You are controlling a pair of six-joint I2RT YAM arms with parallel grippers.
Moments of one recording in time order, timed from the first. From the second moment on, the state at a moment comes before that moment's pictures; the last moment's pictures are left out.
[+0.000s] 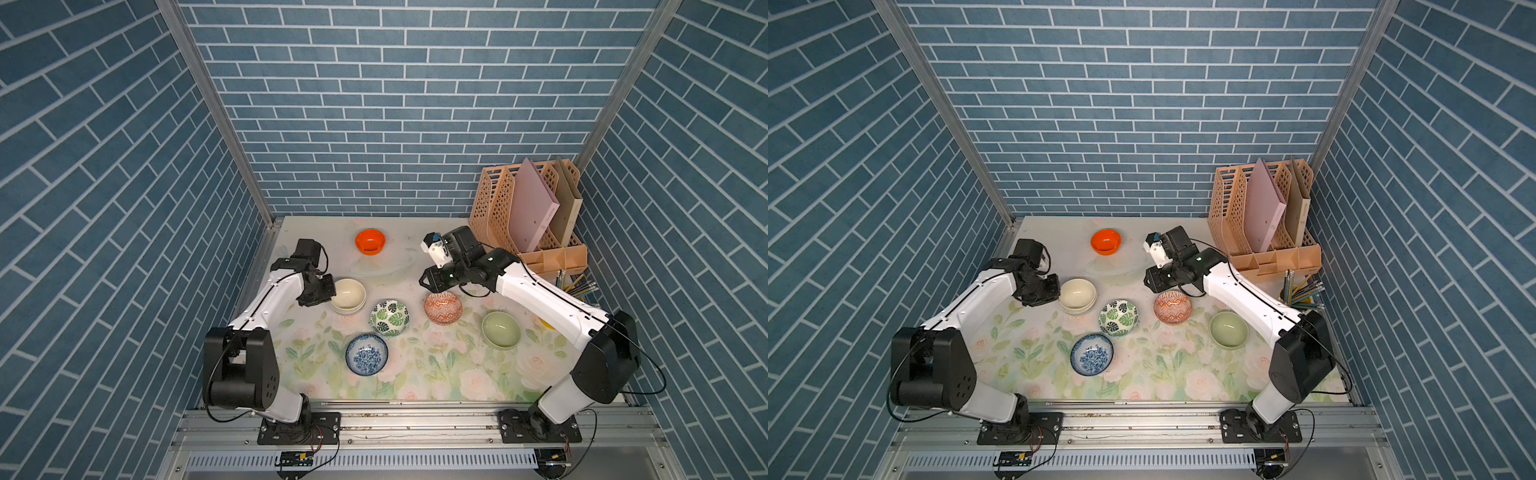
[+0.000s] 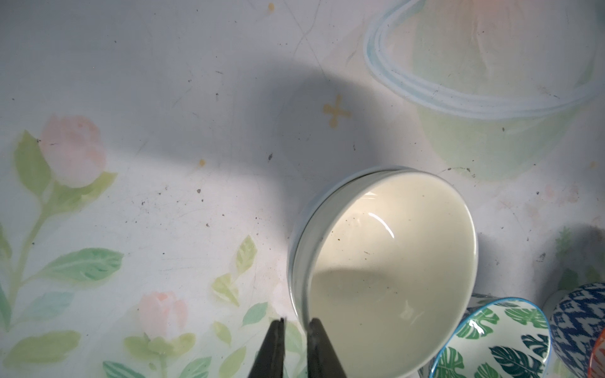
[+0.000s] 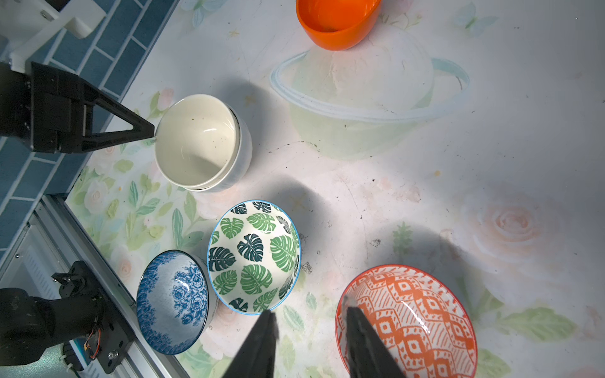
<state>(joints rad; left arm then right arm) -0.07 1.51 1.12 -0.87 0.10 -0.35 0.70 1.60 1.42 -0.71 -0.24 0.18</state>
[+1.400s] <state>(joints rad) -0.07 1.69 1.27 -0.86 0.13 -0.34 0.70 1.61 1.42 -0.71 -0.25 0.18</state>
